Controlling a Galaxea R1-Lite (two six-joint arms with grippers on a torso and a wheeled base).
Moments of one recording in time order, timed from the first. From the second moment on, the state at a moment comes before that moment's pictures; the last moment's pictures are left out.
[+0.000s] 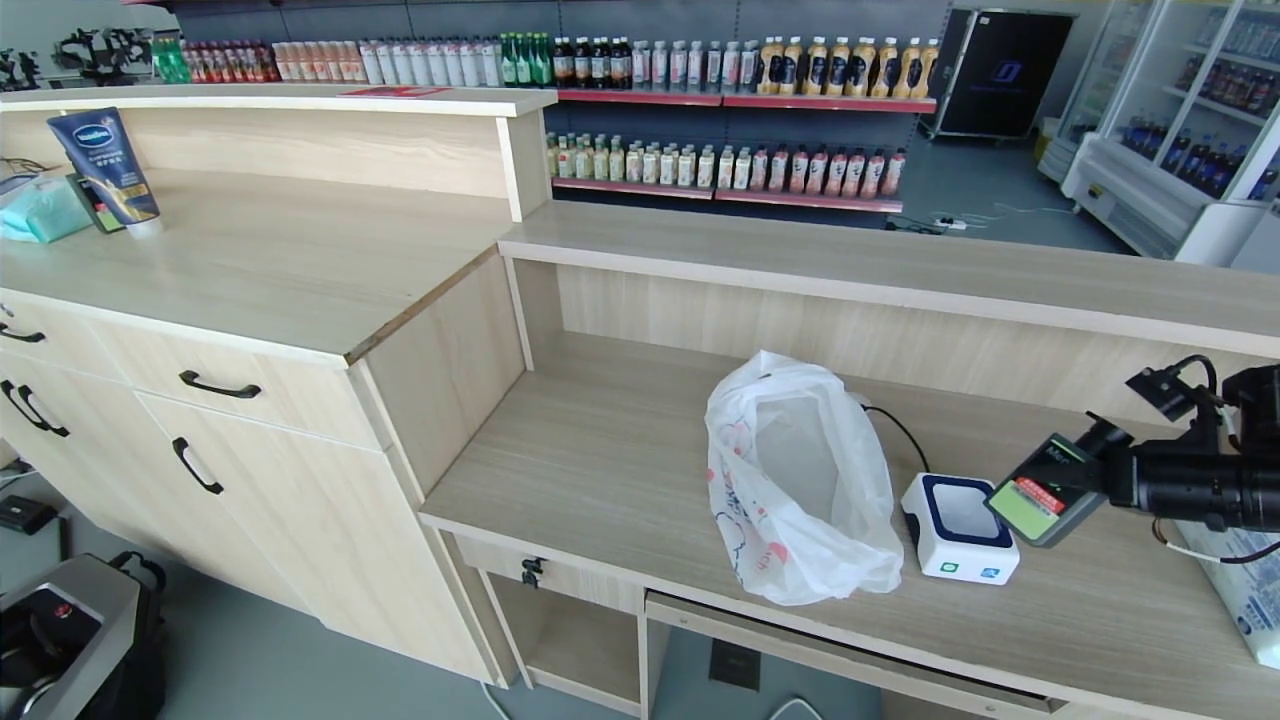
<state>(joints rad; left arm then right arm) 0.00 0.00 0.00 0.00 0.04 -0.01 -0.41 1.94 -0.95 -0.15 0.89 -0.20</state>
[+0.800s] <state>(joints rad) 0.00 0.00 0.00 0.00 0.04 -0.01 -0.38 2.04 -1.04 -0.16 0.92 -0.24</state>
